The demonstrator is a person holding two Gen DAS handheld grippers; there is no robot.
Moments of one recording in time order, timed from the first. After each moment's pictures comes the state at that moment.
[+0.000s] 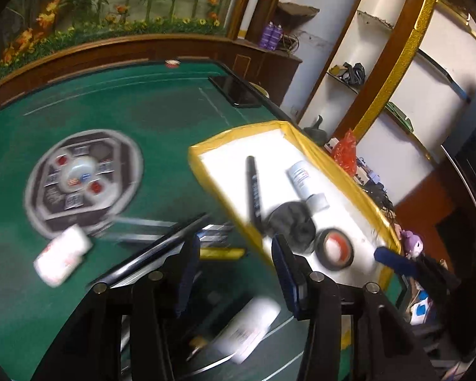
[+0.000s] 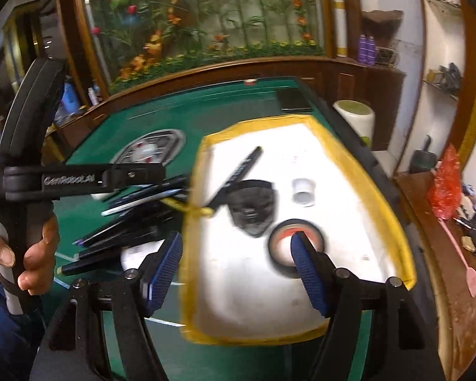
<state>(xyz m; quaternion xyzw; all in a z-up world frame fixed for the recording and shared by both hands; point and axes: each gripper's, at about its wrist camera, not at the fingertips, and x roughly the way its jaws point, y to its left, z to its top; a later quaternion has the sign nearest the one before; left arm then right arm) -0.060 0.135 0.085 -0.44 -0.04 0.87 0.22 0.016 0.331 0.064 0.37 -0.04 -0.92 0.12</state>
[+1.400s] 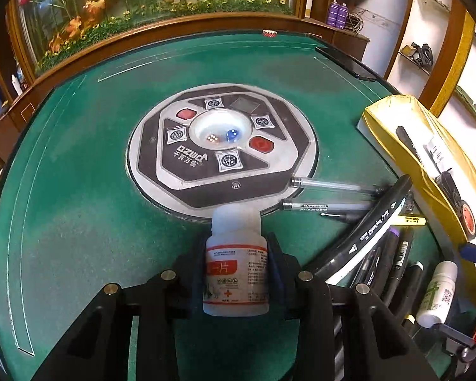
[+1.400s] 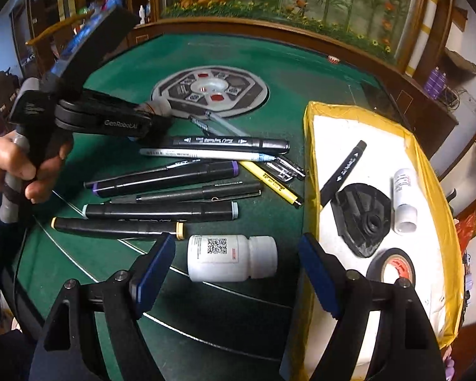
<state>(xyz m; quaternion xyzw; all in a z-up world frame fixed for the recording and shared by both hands) -0.106 0.030 0.011 -0.48 0.04 0.87 0.08 -0.014 0.209 0.023 0.45 0.13 -0.87 0.18</state>
